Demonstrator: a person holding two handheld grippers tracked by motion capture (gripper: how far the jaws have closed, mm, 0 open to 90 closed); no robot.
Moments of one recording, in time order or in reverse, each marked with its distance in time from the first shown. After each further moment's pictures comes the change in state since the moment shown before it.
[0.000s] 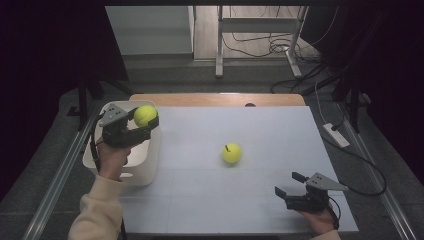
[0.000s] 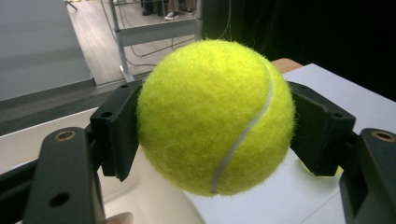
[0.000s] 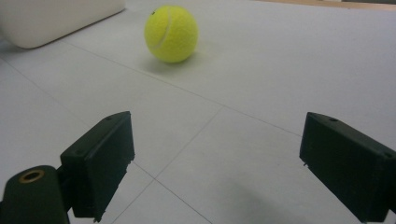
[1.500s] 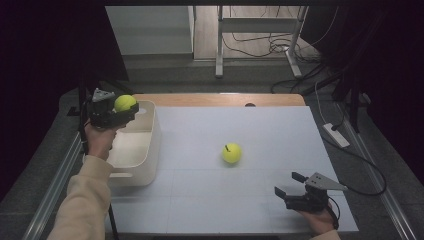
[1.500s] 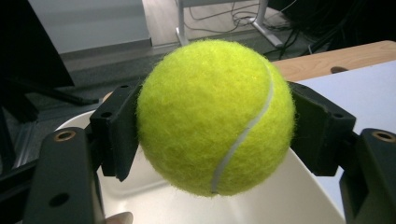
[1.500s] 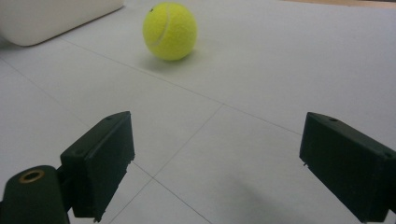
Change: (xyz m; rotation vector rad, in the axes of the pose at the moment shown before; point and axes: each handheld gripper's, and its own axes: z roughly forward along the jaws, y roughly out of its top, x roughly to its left) left arm 0.070 0.008 0.025 0.151 0.216 -0.094; right arm 0.000 0.000 0.001 0.010 -0.006 -0.003
